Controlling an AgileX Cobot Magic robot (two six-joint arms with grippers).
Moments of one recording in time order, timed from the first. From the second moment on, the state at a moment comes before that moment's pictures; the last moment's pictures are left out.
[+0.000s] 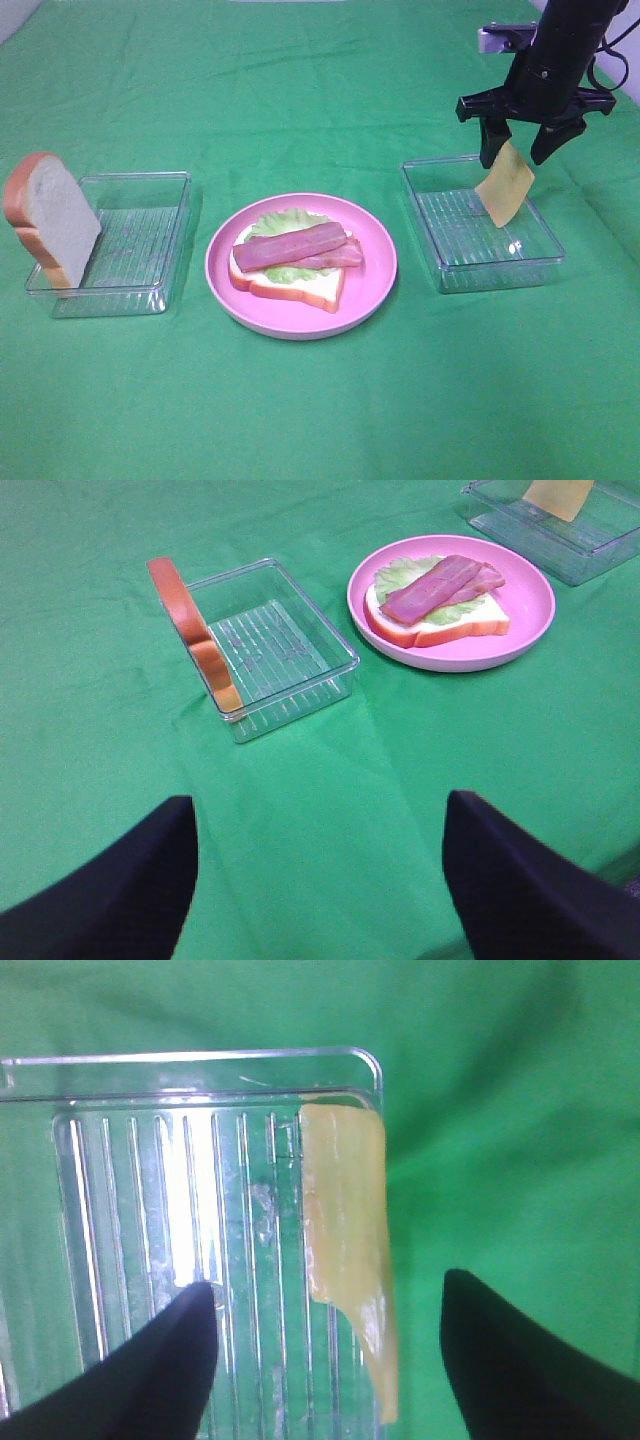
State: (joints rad) left arm -0.54 -0.01 -0.50 0.11 1.06 -0.08; right arm 0.13 2.21 -1.83 0.02 1.04 0.05
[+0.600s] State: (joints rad) left arm -0.54 -0.01 -0.50 0.11 1.06 -0.08; right arm 0.13 2.24 -1.83 0.02 1.07 0.05
